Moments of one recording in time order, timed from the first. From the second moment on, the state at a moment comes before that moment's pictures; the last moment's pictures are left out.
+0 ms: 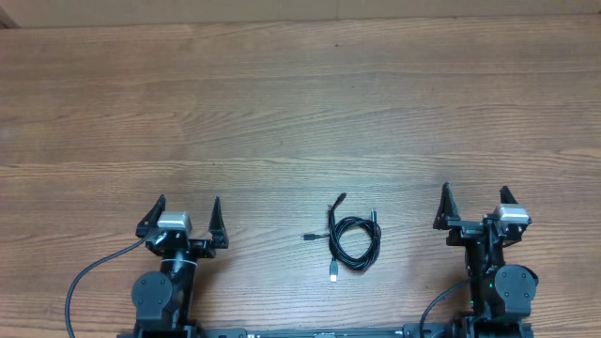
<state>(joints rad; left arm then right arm) -0.02 0.01 0.01 -0.08 0.04 -0.05 -0.05 0.01 0.02 -0.03 0.01 0.04</state>
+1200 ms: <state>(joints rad) -0.02 0.01 0.01 -0.08 0.04 -0.05 -0.05 0.01 0.02 -0.03 0.01 0.04</state>
